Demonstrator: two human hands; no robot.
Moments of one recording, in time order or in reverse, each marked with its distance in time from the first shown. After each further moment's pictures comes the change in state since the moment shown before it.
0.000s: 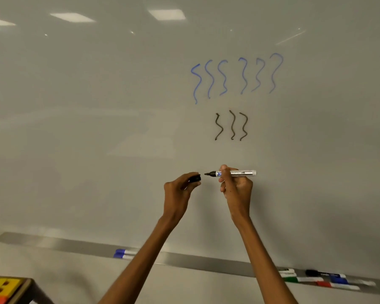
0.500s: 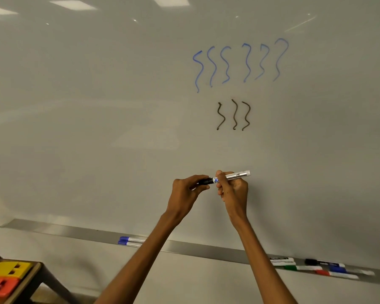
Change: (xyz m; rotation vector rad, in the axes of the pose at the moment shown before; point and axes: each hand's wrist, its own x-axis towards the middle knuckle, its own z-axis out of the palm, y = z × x) left_hand -0.021 0.005 0.001 0.183 -0.197 0.058; right_hand -0.021 0.021 -0.008 -0.106 -0.056 0.095
